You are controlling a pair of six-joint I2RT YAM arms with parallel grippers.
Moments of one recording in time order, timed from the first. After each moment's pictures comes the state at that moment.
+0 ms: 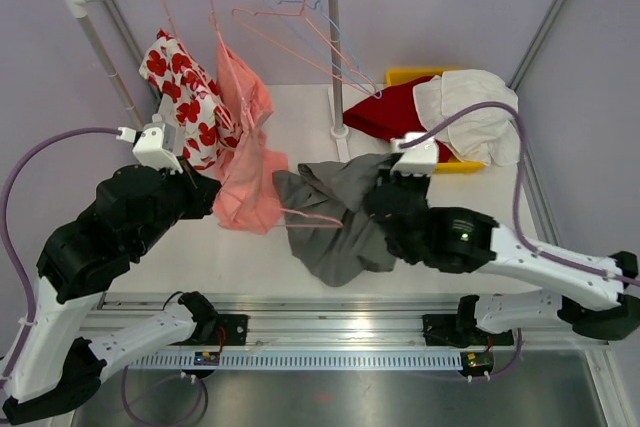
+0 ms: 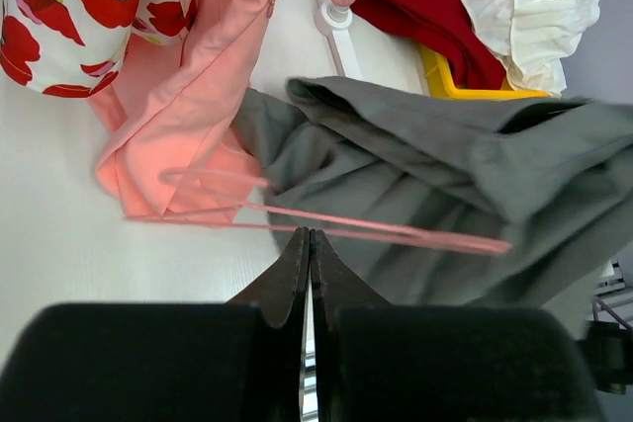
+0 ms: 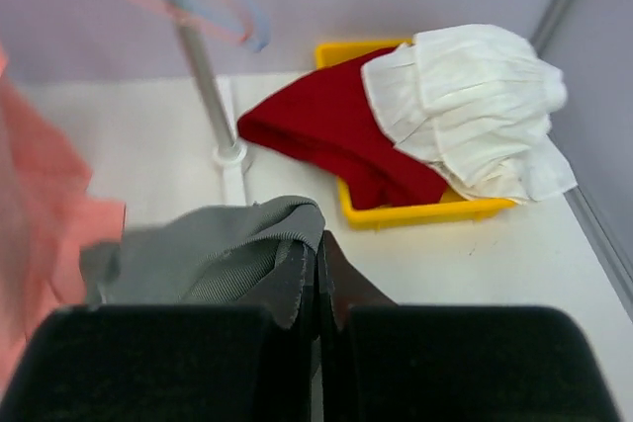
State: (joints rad) left arm -0.74 0.80 1.47 -1.11 -0.38 -0.58; right arm 1.31 1.19 1.32 -0.65 1.34 0.48
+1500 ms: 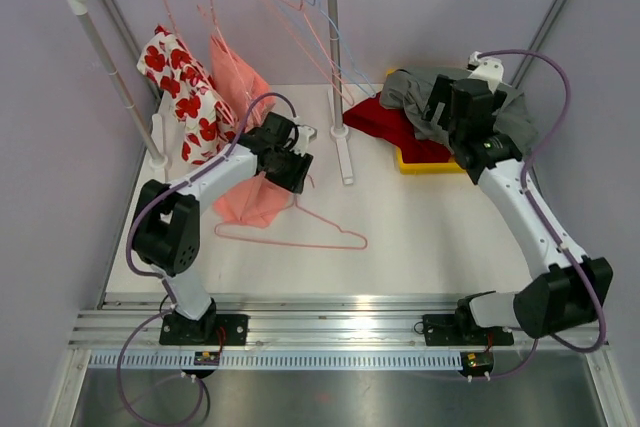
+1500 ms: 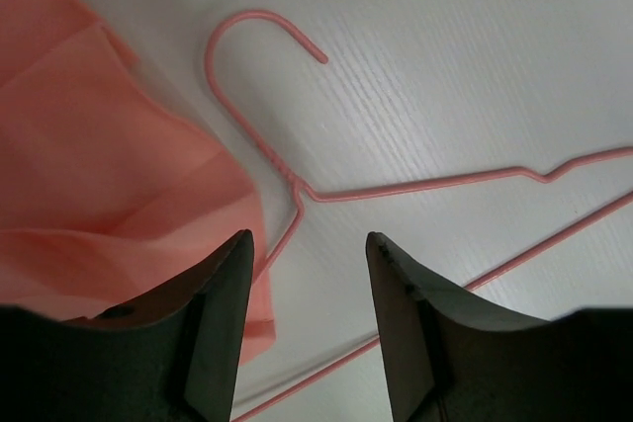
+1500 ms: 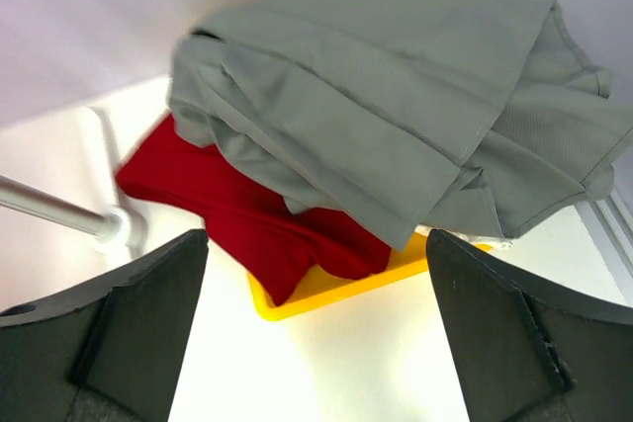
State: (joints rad) left arm -0.46 1.74 1.32 -0.64 0.18 0.03; right arm 0.26 1.36 1.31 -0.32 0.47 0.28
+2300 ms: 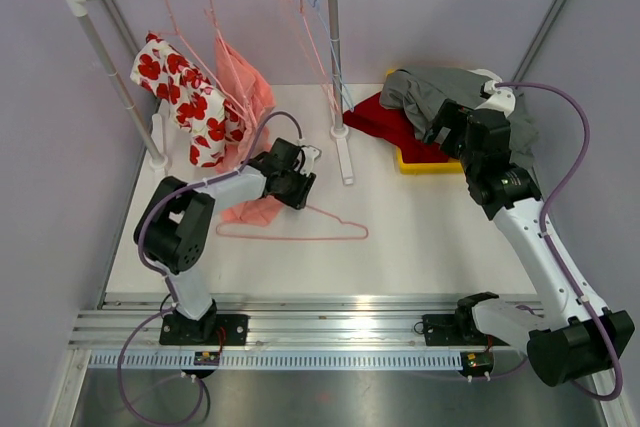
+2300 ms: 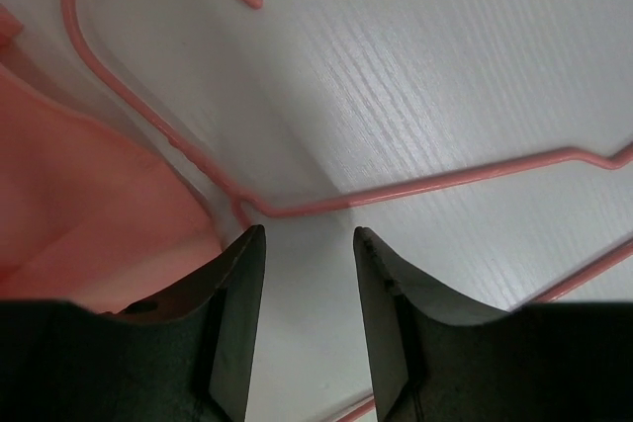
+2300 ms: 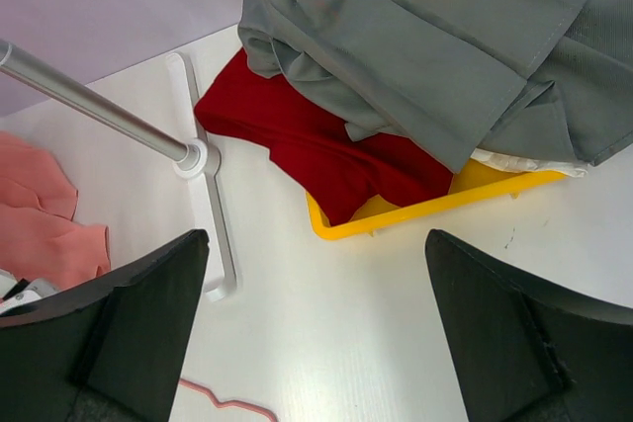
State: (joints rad) left arm -0.52 1.79 1.08 -0.33 0.14 0.02; right arm 0.26 1.10 1.12 -0.37 0.29 0.43
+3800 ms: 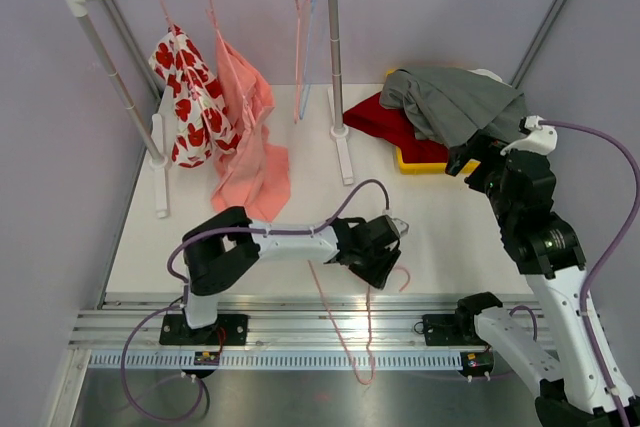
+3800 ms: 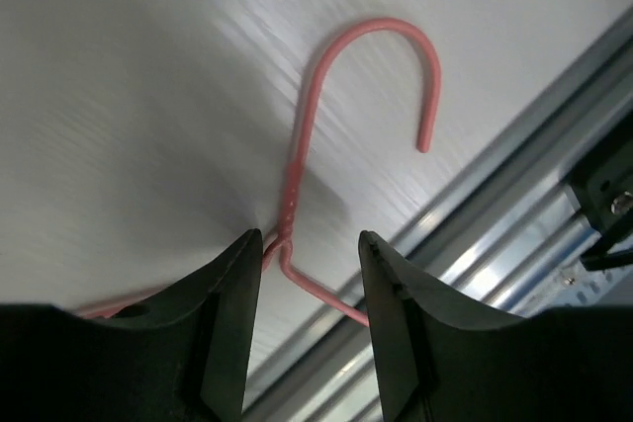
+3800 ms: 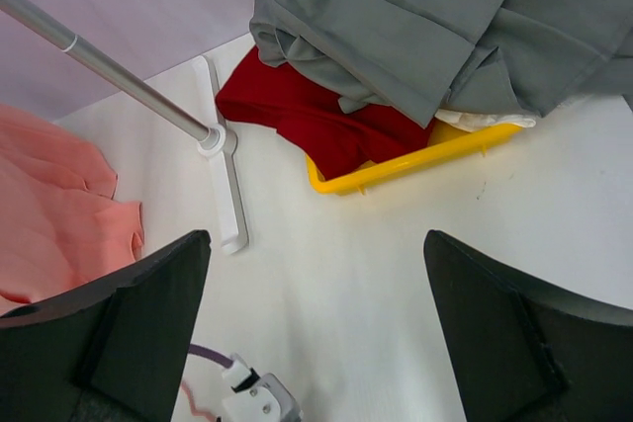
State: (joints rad) left arm -1.17 1.90 1.23 -0.37 0.12 -0.55; right arm 0.26 0.77 1.08 -0.59 0.29 0.47
